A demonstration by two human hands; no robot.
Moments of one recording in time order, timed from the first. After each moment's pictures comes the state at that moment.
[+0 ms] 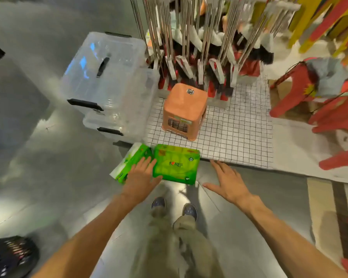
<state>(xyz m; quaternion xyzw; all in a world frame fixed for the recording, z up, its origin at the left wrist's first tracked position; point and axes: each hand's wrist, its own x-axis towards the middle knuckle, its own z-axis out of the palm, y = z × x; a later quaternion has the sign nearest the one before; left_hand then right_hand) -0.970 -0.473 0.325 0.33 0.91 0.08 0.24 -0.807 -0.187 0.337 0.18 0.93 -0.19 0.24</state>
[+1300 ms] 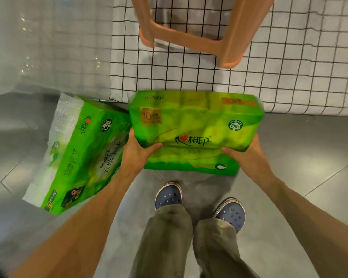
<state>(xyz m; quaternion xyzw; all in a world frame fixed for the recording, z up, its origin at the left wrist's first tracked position) -1.139 -0.427 -0.294 -0.03 0.85 0.36 0.38 -0.934 -0.158 -0.294 0.53 0.62 -0.57 0.10</state>
